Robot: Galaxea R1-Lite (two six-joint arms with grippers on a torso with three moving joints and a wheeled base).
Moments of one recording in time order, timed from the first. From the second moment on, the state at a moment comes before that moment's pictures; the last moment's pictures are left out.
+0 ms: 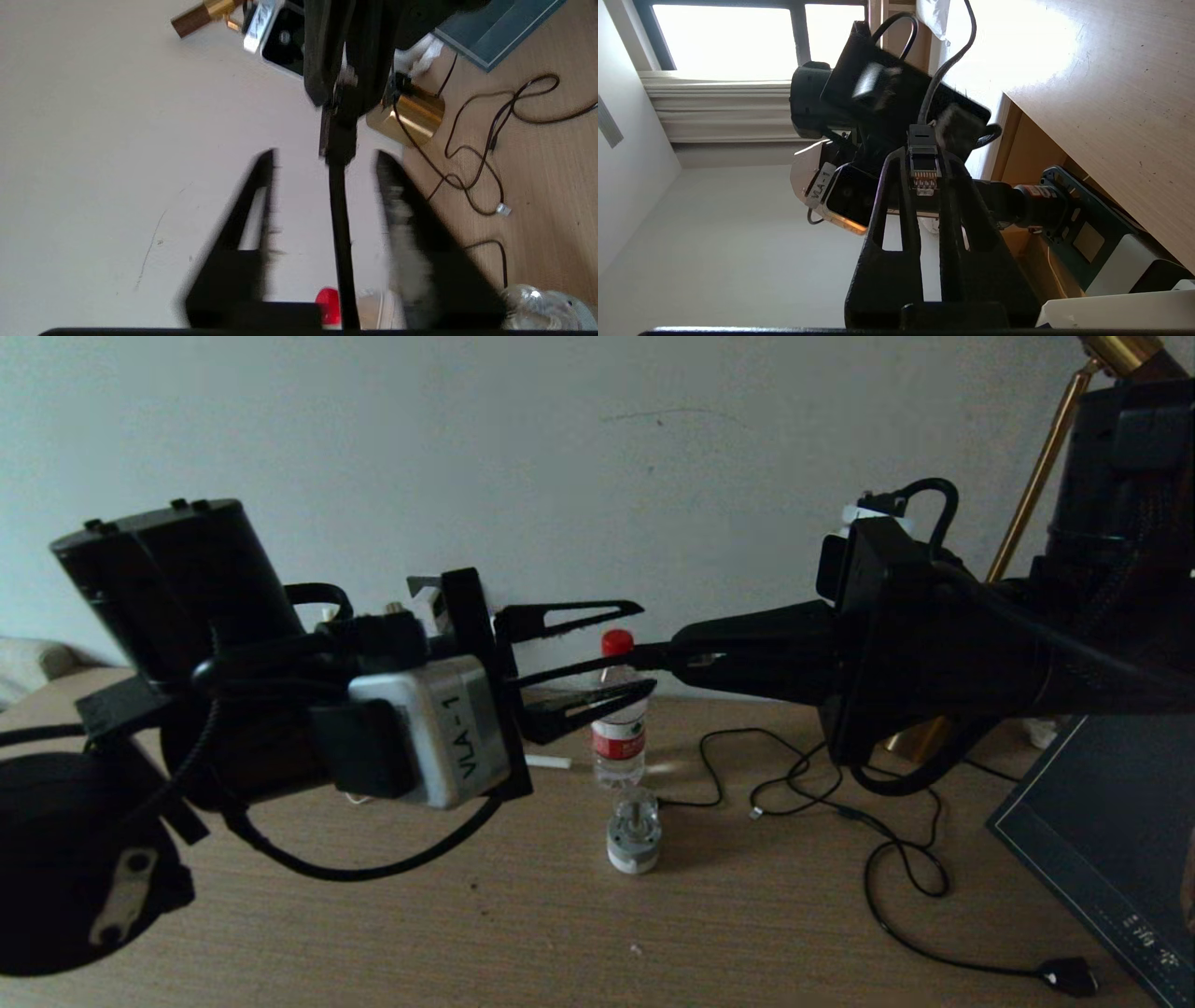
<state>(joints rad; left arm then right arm) -0.61 1.58 -0.89 -0.82 -0.64 1.18 0.62 1.54 -1.17 -0.25 0.75 1.28</state>
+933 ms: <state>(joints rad) -0.66 1.60 -0.95 -0.88 -0.83 1.16 0.54 1.50 -1.15 -0.25 0.87 1.34</state>
